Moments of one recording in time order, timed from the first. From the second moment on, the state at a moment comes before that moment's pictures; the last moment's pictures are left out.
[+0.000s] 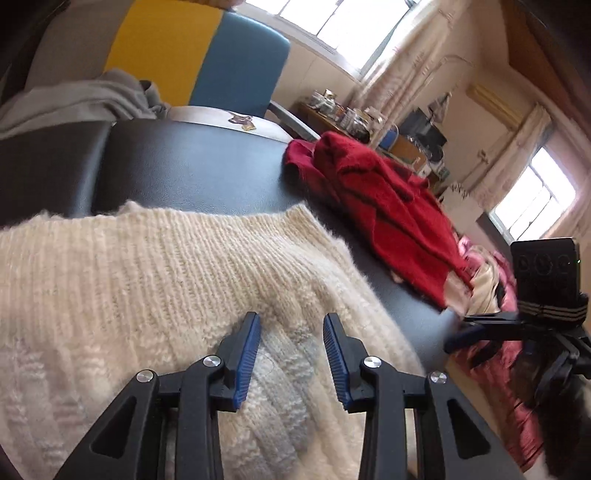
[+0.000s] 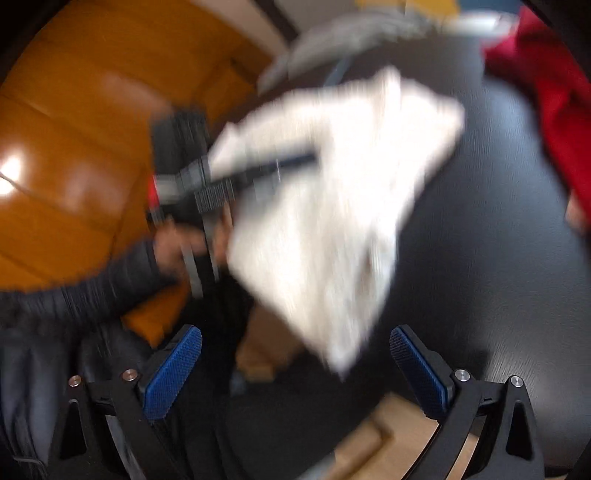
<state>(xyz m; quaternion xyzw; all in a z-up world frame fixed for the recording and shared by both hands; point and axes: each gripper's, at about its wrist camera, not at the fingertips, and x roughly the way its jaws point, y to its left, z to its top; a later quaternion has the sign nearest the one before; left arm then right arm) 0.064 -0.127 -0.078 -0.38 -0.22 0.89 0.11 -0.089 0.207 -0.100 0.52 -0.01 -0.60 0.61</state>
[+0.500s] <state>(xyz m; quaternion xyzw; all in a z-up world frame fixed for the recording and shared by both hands) 0.129 -0.222 -0.089 -0.38 -0.22 0.90 -0.03 -0.129 0.096 -0.126 0.44 -0.03 -0.76 0.47</state>
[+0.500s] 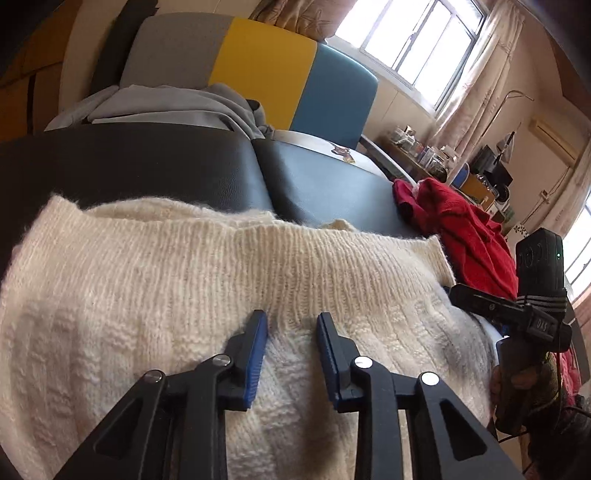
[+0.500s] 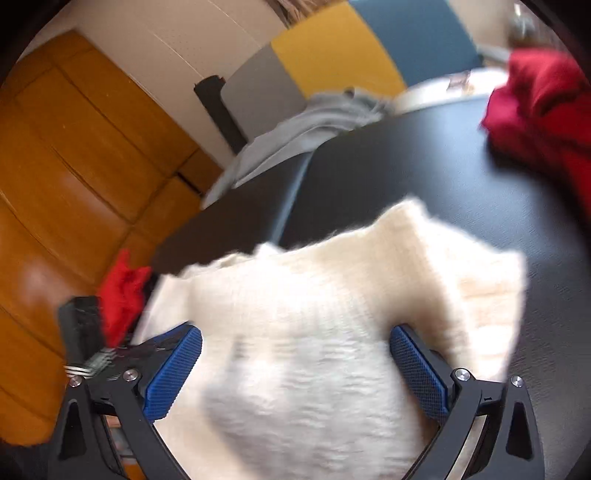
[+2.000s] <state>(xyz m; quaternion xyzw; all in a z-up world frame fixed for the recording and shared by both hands) 0.149 -0.274 -0.055 -0.33 -0.26 0.91 0.01 -0.115 0.035 -0.130 0.39 0.00 -0.79 0.47</state>
